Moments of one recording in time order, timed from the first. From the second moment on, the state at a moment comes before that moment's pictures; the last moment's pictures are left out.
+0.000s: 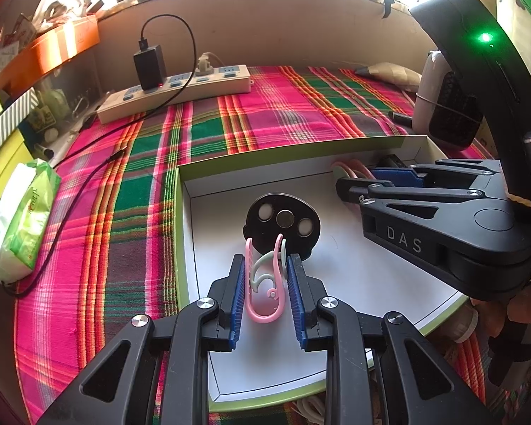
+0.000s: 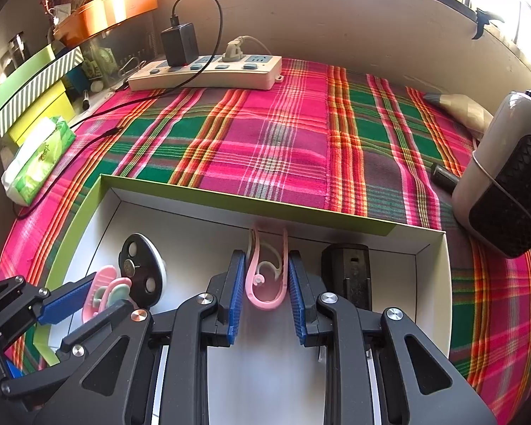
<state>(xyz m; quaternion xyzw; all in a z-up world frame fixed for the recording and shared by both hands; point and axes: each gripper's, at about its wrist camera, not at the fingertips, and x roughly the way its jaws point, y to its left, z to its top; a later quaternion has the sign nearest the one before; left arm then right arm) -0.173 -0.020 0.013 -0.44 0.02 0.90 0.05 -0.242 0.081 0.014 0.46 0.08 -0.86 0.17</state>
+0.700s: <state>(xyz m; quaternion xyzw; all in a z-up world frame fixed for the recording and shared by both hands) -0.170 -0.019 0.018 -0.44 0.01 0.90 0.05 -0.236 0.084 0.020 0.46 0.08 -0.87 0.17</state>
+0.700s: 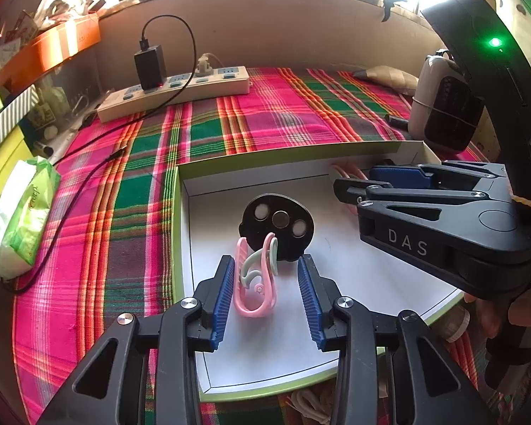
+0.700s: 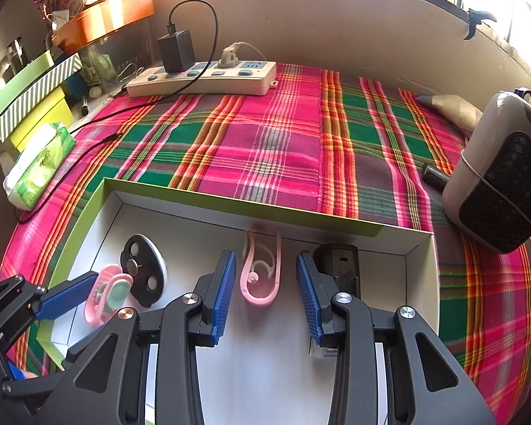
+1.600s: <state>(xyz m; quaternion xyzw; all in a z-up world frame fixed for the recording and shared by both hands) -0.126 -0.029 0.044 -0.41 -0.01 0.91 0.05 -0.182 0.104 0.050 0.43 0.05 -0.89 0.16</state>
